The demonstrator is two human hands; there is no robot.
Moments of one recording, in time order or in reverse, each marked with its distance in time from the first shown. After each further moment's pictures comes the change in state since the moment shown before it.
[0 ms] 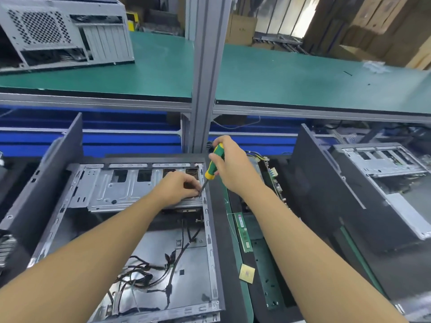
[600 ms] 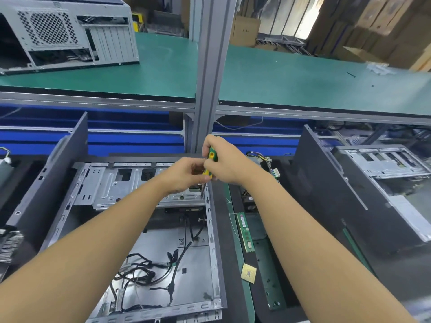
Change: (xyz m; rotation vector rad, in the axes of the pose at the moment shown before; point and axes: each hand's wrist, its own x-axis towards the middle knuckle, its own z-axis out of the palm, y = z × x) left_hand 0.001 0.037 -0.027 -0.384 -0.109 0.114; right_hand 0.013 -0.019 -0.007 -0.138 -0.280 -0.105
